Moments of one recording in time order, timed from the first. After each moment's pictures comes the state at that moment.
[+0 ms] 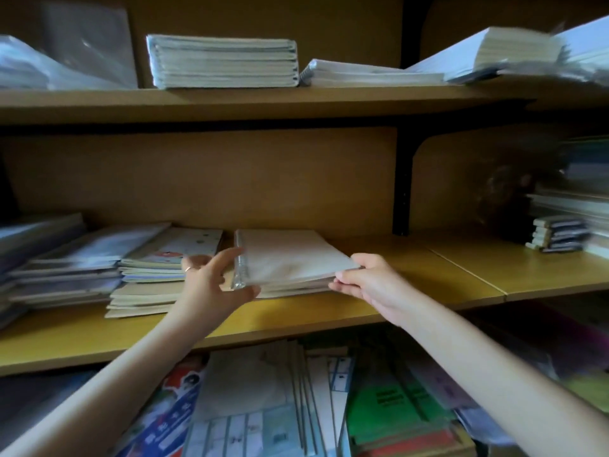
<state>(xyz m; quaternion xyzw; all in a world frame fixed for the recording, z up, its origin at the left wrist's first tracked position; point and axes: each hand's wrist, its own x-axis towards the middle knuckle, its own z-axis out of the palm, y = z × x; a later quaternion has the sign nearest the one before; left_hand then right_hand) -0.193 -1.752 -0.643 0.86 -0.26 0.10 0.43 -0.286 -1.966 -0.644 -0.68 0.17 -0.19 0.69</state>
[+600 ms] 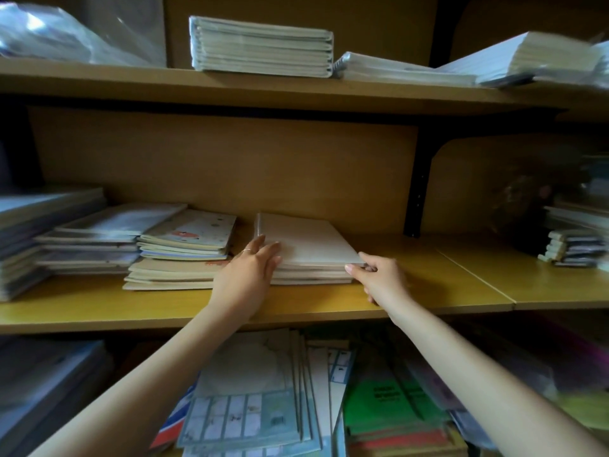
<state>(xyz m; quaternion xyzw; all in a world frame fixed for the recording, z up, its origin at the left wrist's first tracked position) -0.163 -1.789 -0.671 0.88 -0.33 0.23 0.26 -0.261 -1.987 -0.678 -0.81 0.20 -0.30 0.46</state>
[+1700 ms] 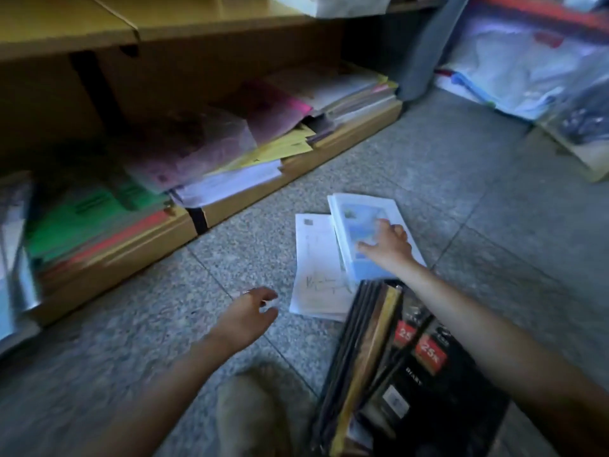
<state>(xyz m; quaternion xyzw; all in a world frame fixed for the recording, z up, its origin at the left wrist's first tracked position) -0.524 -1.976 -0.954 0.73 -0.55 -0.36 0.21 -0.734 -2.167 -0.929 -0.72 0.66 -0.04 0.20</state>
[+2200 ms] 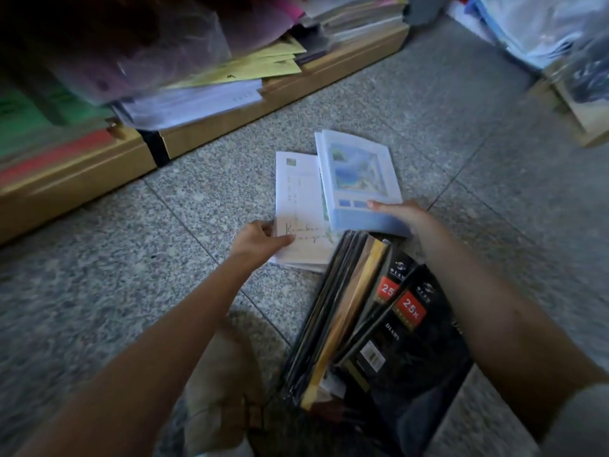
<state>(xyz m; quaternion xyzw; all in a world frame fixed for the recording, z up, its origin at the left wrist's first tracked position) -0.556 -2.048 -1.004 0.76 -0.36 -0.45 0.29 -0.804 -2.209 -0.977 -0.52 0.75 -0.09 0.40</state>
